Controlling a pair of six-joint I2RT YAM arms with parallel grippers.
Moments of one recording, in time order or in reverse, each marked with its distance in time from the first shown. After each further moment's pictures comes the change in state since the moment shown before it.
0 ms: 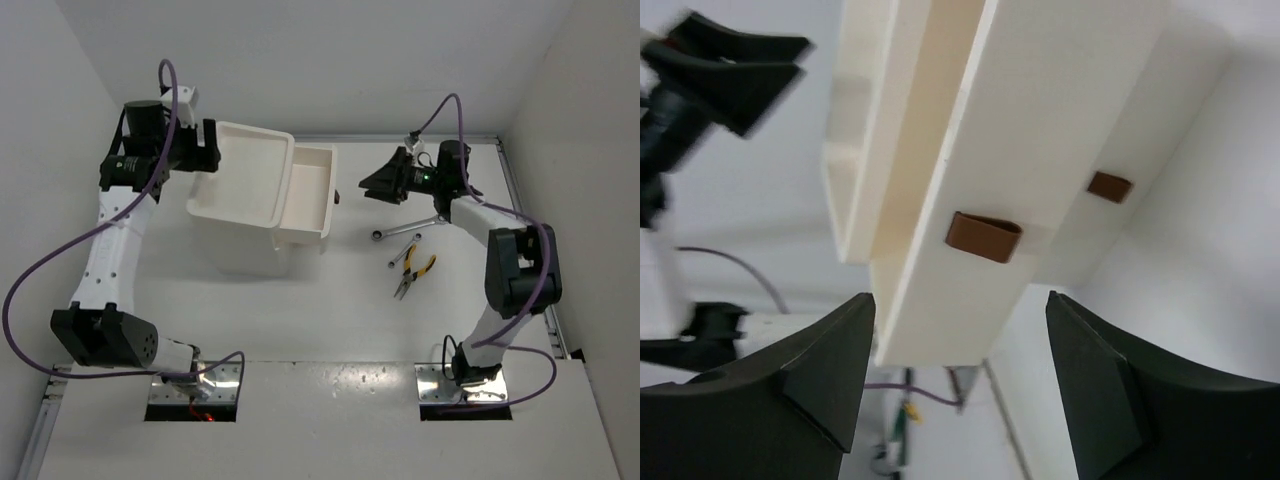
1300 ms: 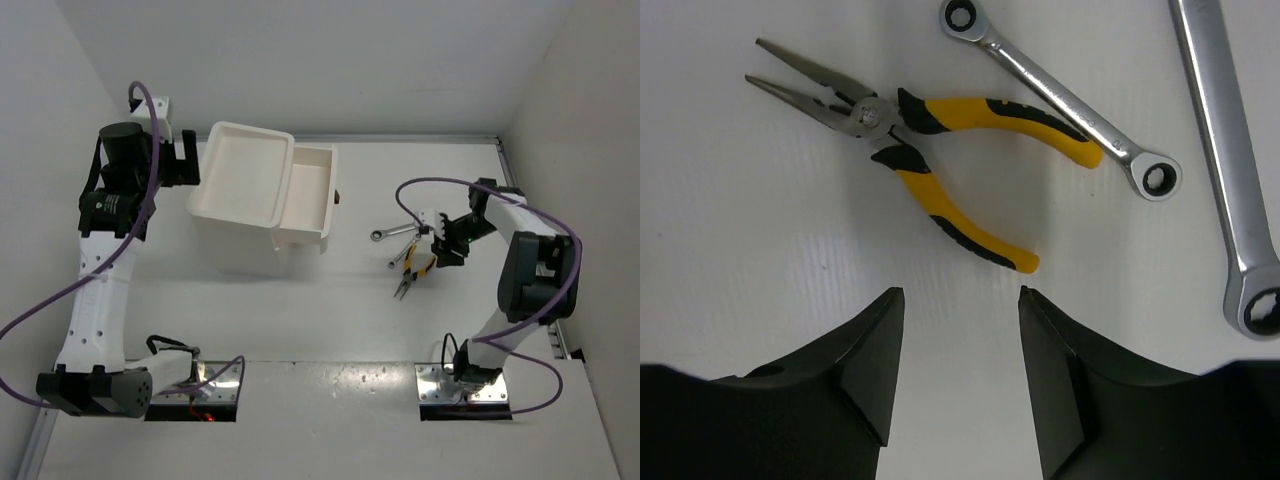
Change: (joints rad) left arm 0.000 -0.250 -0.088 0.023 -0.221 0.018; right arm -0.235 -0.102 0.045 -1.474 0.537 -2.559
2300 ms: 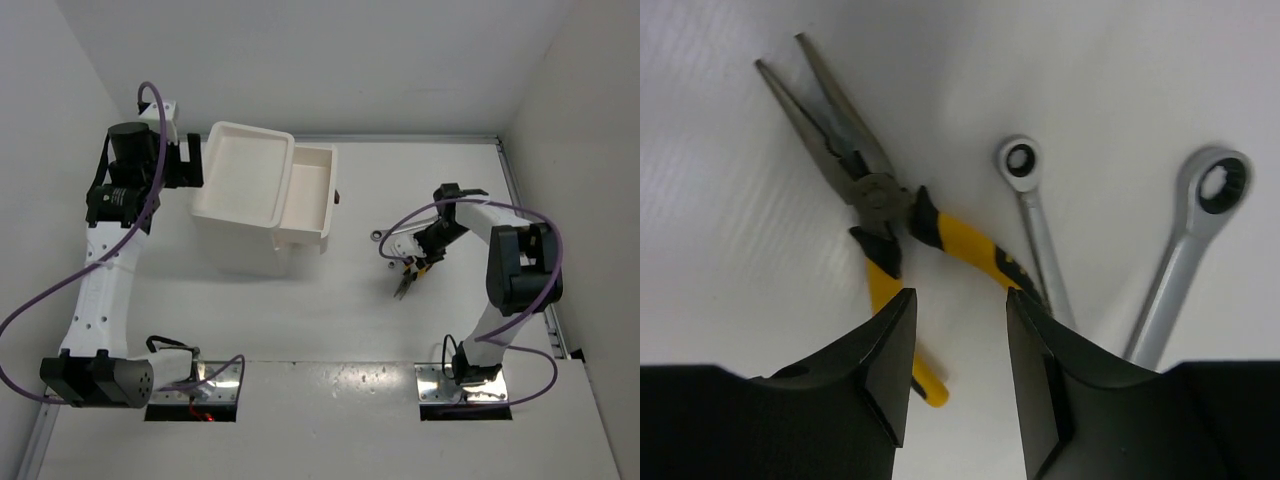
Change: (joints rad) left arm 0.015 0.048 -0.029 0.009 0.029 0.007; right arm 0.190 0.093 -0.006 0.047 0.042 -0.495
